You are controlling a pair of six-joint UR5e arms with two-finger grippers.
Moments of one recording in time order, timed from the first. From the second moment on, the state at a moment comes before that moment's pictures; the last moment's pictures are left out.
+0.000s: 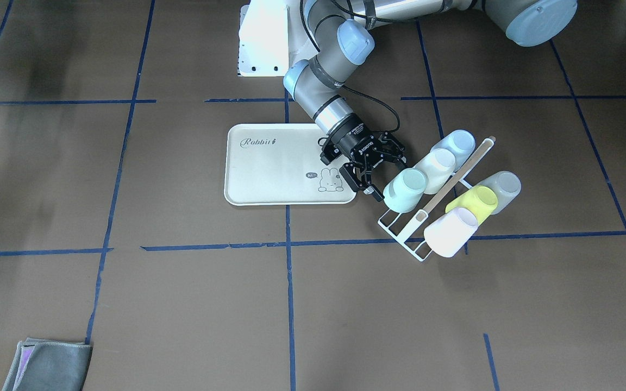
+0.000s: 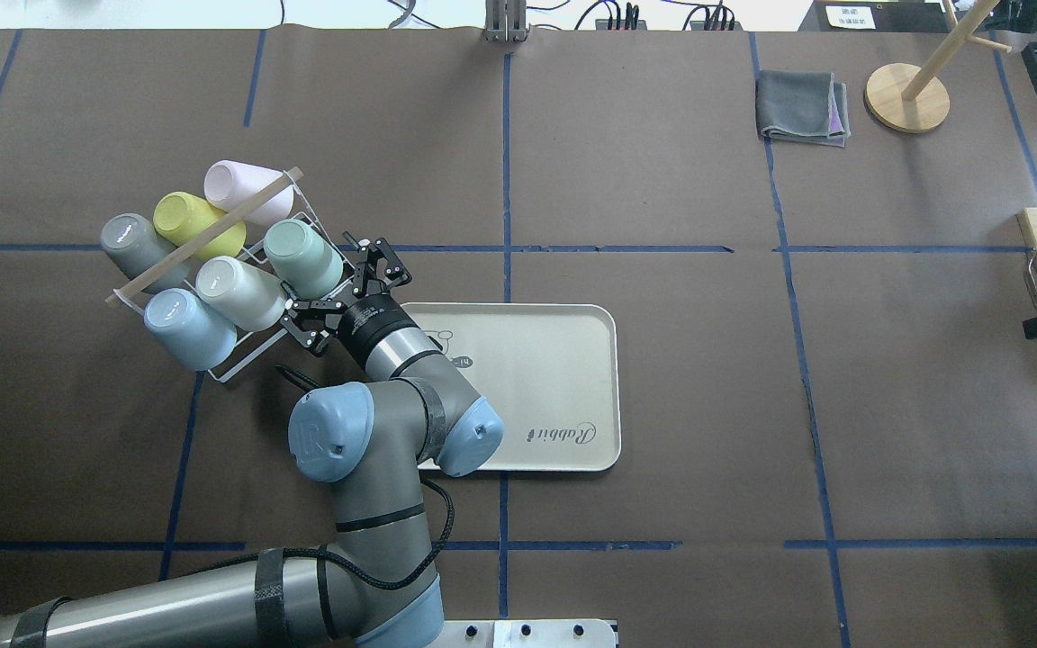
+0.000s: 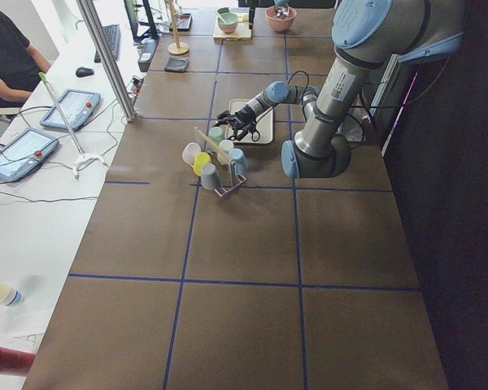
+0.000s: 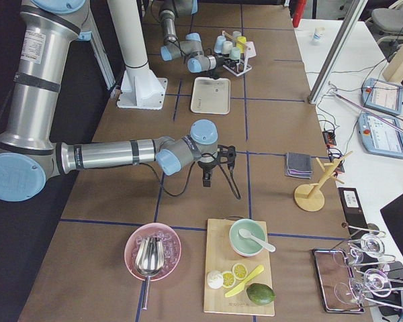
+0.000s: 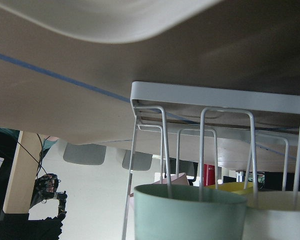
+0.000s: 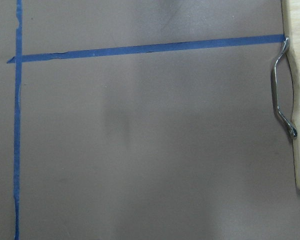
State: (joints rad) left arm -0.31 -2.35 -1.48 -0.82 -0.66 0.61; right arm 1.18 -1.82 1.89 -1.10 2.34 0.69
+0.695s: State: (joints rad) left arm -0.32 -2.32 -1.47 -0.85 -0.66 0.60; right arm 1.18 -1.81 1.89 -1.10 2.34 0.69
